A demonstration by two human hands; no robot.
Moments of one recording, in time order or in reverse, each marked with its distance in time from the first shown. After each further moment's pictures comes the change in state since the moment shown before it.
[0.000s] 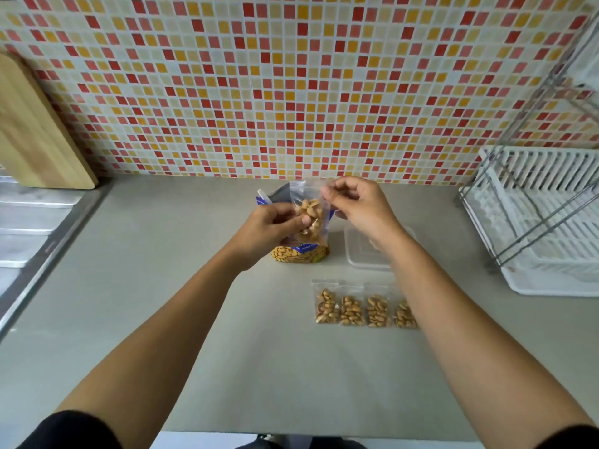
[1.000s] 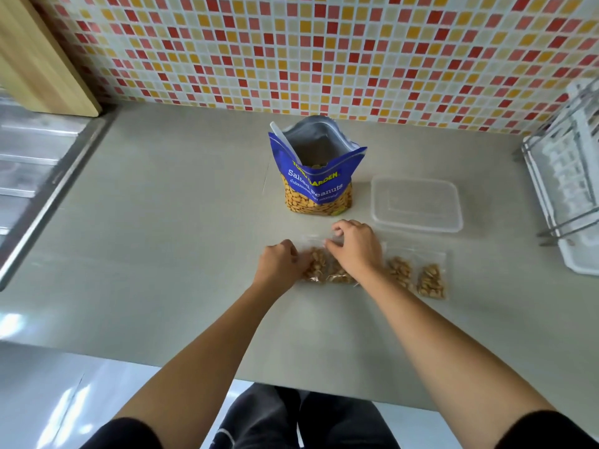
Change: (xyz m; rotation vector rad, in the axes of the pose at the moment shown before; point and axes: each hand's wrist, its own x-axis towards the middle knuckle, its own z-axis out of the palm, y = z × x) left_hand -0.030 -0.156 0.051 0.688 0.306 -0.452; right_hand -0.036 0.179 0.060 -0.754 -0.024 0.028
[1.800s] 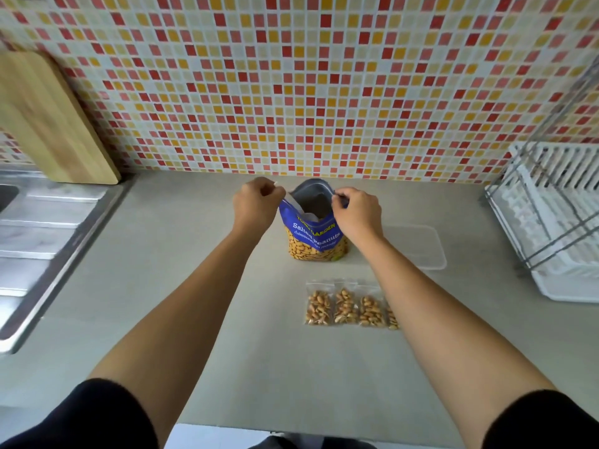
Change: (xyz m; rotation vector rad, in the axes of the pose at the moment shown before) left_hand 0.038 0.091 -0.156 -0.395 0.310 0.132; right_hand 0.061 -0.087 -0.102 0.167 0.270 0.030
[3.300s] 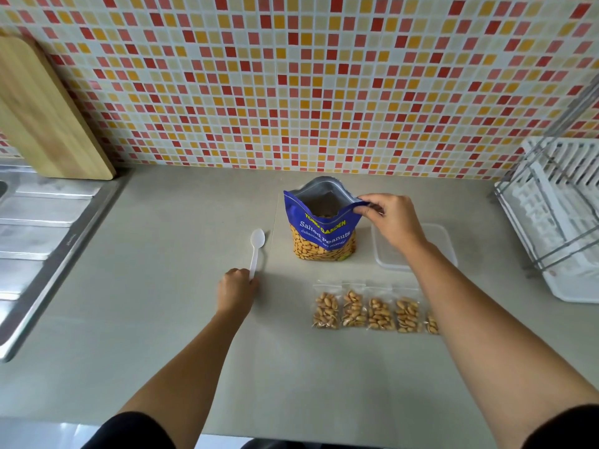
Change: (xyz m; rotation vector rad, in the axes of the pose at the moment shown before) left_hand -0.024 -0.177 0.018 0.589 -0.130 -0.081; right_hand 0.015 0.052 -0.016 0.083 -0.102 -0.254
